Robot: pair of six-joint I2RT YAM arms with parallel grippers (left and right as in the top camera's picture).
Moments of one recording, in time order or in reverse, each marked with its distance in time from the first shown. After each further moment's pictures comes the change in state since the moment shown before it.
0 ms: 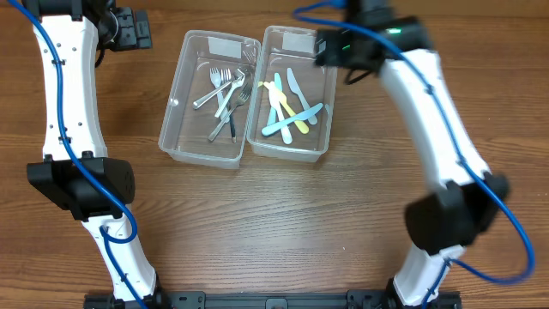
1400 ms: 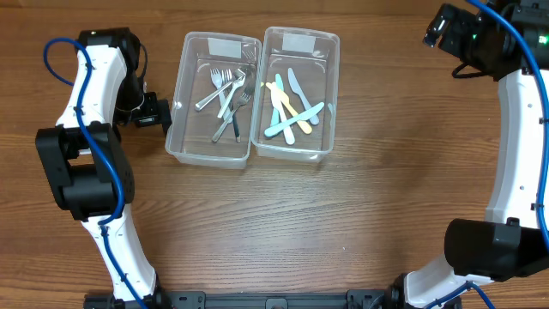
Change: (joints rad) left arm 0.002 0.000 -0.630 -0.014 -0.013 -0.093; right arm -0.387 -0.151 0.030 -0.092 -0.056 -0.003
